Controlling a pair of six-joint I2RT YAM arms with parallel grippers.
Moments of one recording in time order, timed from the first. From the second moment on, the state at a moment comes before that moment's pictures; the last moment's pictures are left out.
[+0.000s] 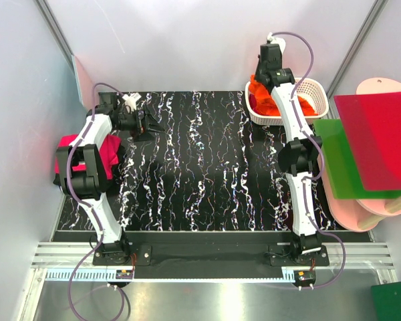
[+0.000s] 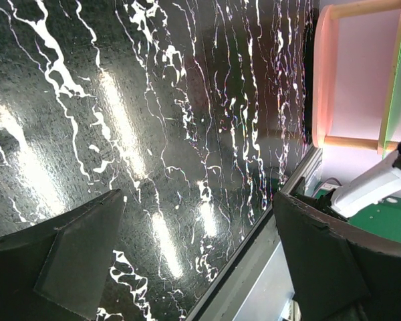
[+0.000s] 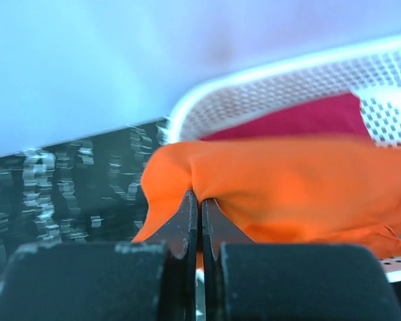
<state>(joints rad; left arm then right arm) 0.09 1.90 1.51 -0.66 0.96 -0.19 0.19 2.52 2.72 -0.75 0.30 0.29</state>
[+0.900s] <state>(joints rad) 0.10 1.62 1.37 -0.54 0.64 -0.30 0.75 1.79 2.41 -1.05 0.25 0.30</state>
